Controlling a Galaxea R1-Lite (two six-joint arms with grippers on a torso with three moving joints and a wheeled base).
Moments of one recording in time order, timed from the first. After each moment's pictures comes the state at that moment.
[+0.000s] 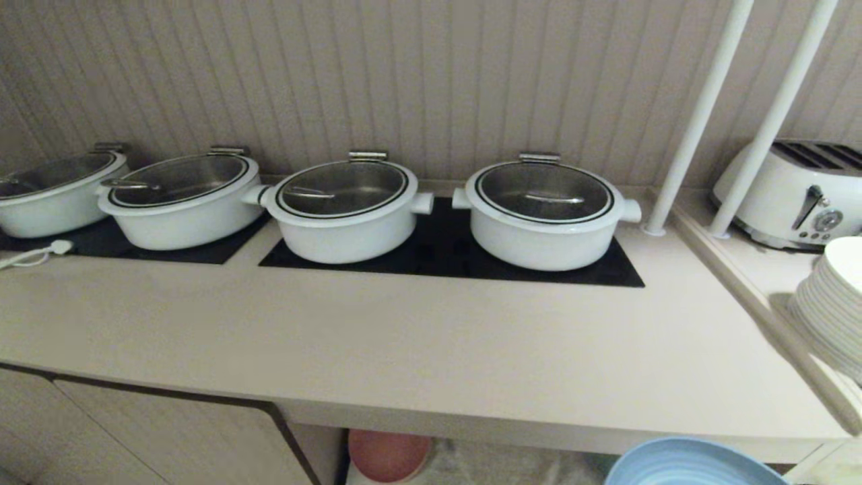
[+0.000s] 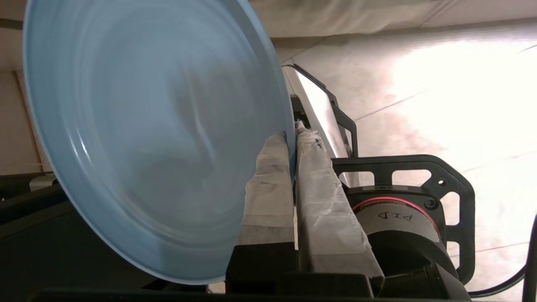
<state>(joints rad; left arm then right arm) 0.00 0.00 0.00 0.00 0.00 0.00 0.30 0.86 -0.52 0.66 0.05 0.52</state>
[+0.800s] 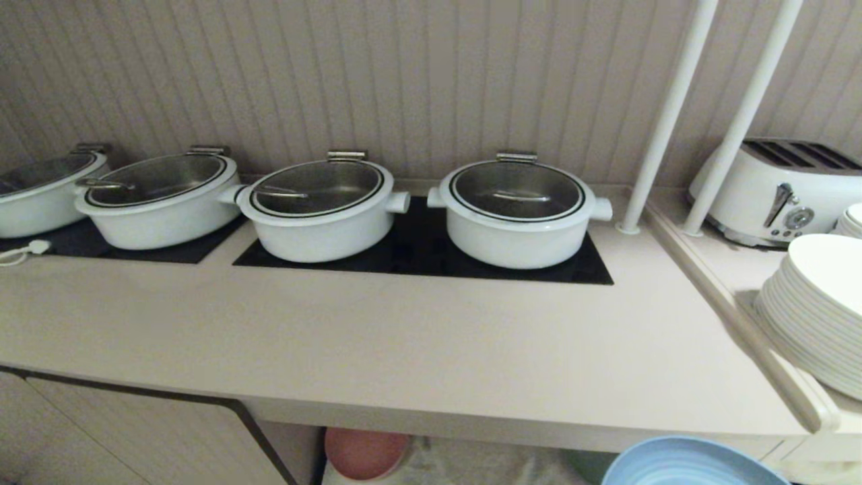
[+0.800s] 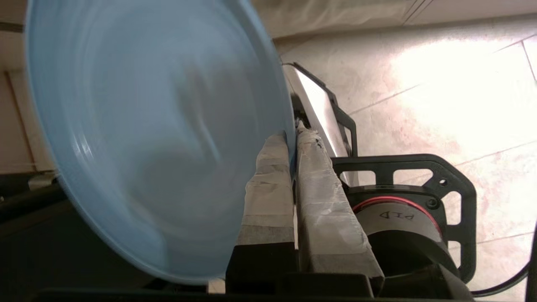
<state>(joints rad) 0.00 0.00 0.00 0.00 0.00 0.00 0.30 0.86 -0.52 0.66 0.06 0.52</state>
